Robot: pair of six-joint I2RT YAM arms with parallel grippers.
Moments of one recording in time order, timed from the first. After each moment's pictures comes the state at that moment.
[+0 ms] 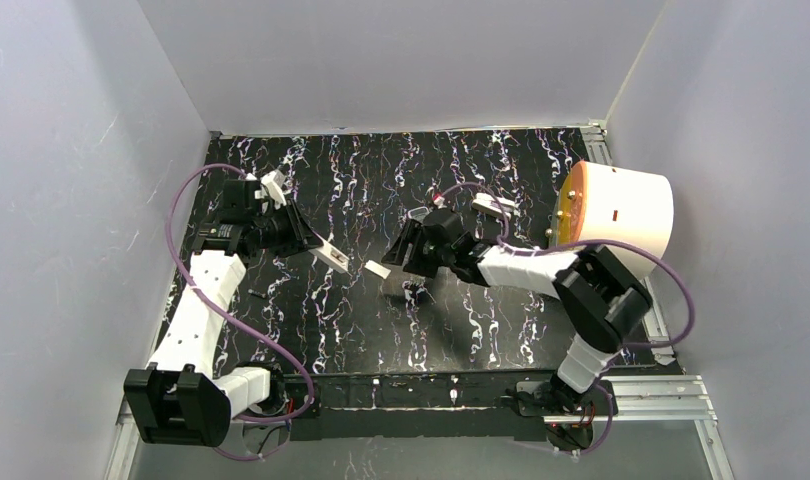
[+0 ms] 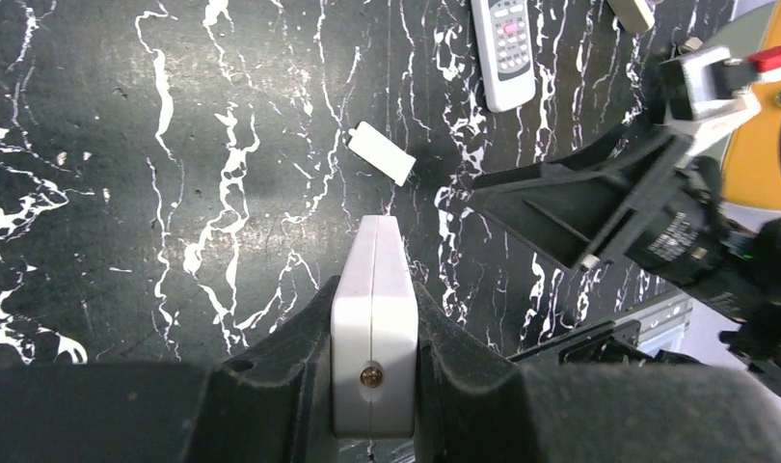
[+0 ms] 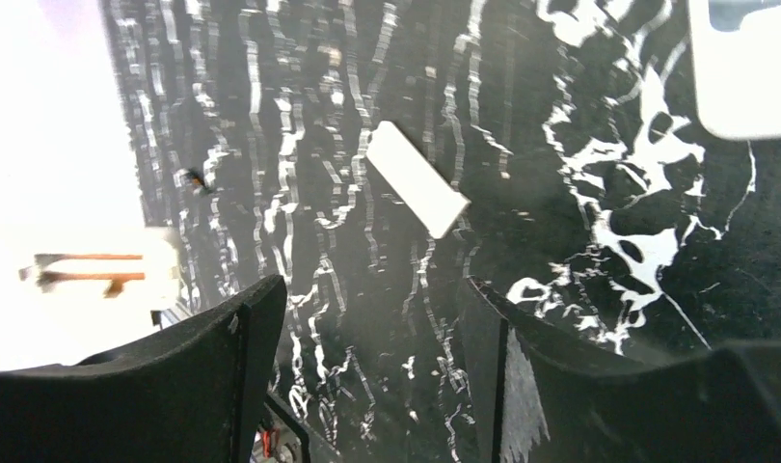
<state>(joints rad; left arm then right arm) -0.06 1.13 1.03 -0.77 0.39 -0.40 0.82 1.73 0.93 0.12 -0.12 1.04</state>
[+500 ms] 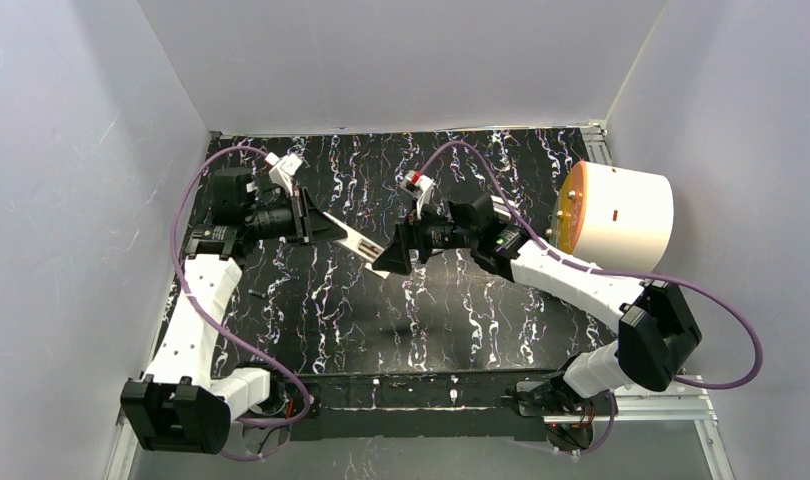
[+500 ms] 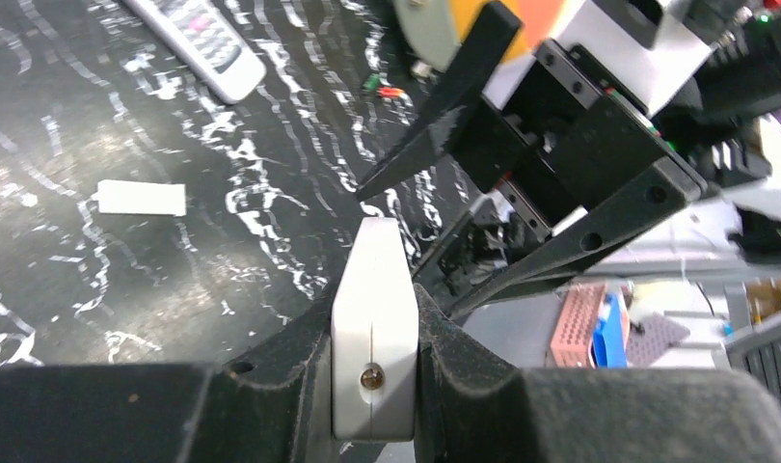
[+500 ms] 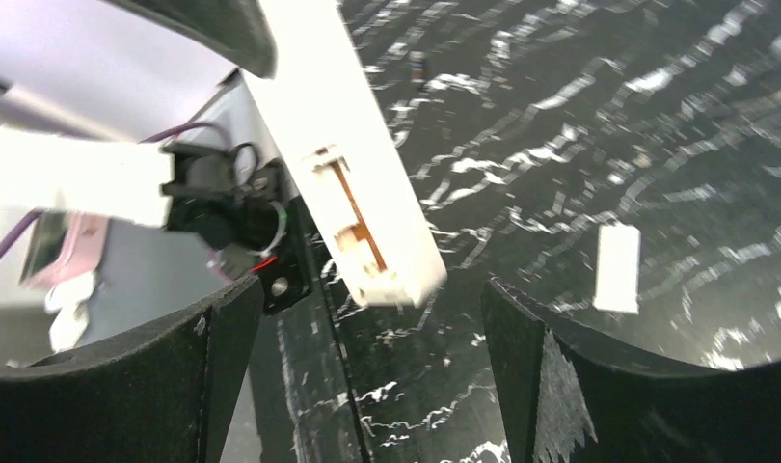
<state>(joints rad) -0.06 1.11 1.08 -0.64 0.89 -0.35 0.82 1.43 1.02 0.07 -0.54 0.41</state>
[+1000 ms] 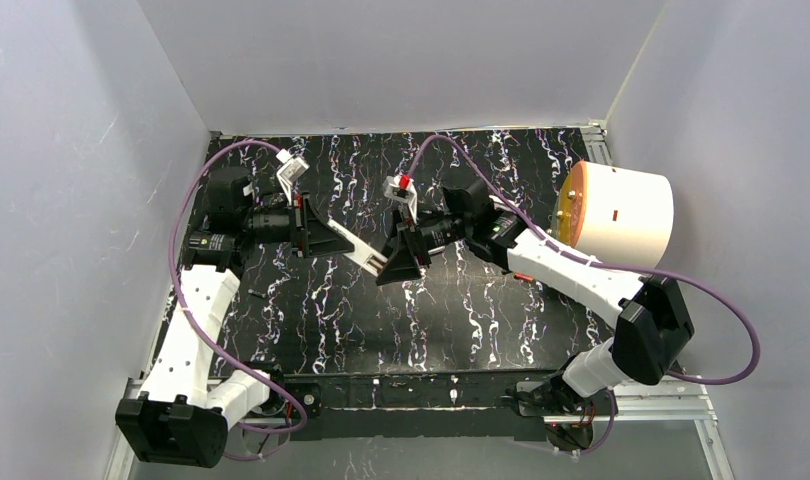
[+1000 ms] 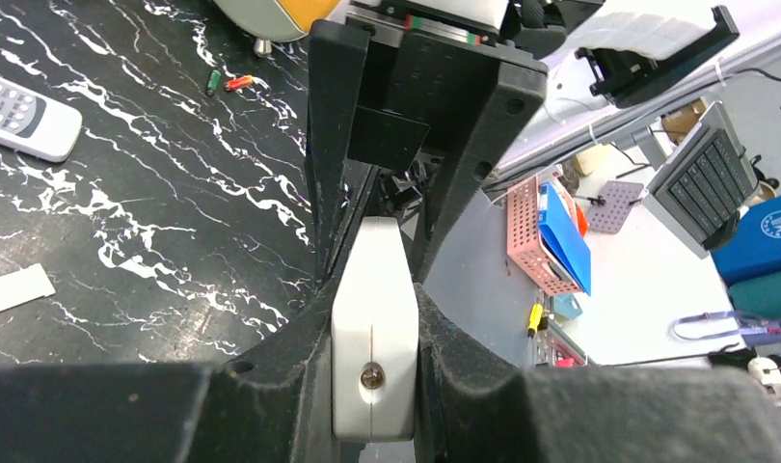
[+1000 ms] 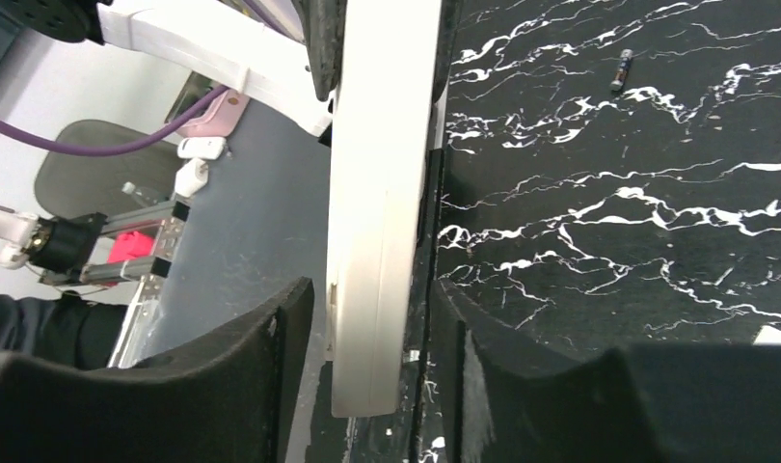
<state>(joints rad) -0.09 1.04 1.08 -0.56 1.27 -0.27 0.82 1.46 1.17 -0.02 -1.03 0.25</state>
